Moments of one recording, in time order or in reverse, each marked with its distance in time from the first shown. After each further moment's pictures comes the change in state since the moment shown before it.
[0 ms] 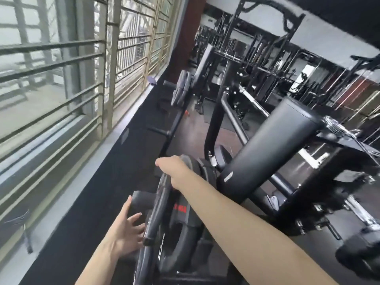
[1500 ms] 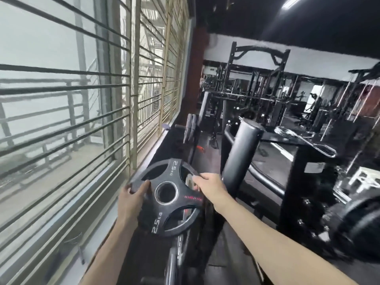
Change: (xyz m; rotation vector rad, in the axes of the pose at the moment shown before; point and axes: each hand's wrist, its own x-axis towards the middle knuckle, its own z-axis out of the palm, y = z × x) left_hand -0.195 0.015 0.091 0.479 0.481 1.043; right_hand -0.123 0.069 -0.083 0.067 0.273 -0.417
